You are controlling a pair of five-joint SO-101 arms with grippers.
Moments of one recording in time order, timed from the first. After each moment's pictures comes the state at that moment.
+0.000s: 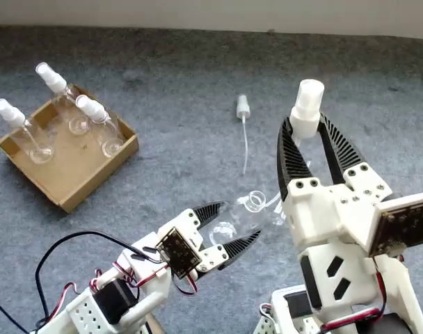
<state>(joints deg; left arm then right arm) 46.3 -104.0 95.9 25.5 -0.7 -15.2 -73.5 21.4 56.8 4.2</state>
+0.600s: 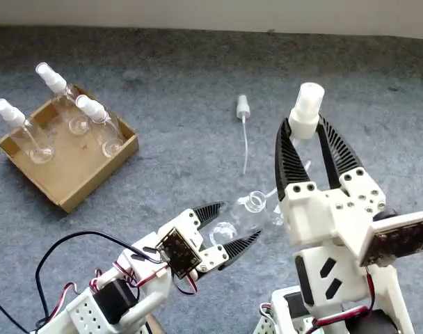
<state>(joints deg) 46.3 -104.0 95.9 25.5 -0.7 -15.2 -79.6 32.8 46.2 4.2</state>
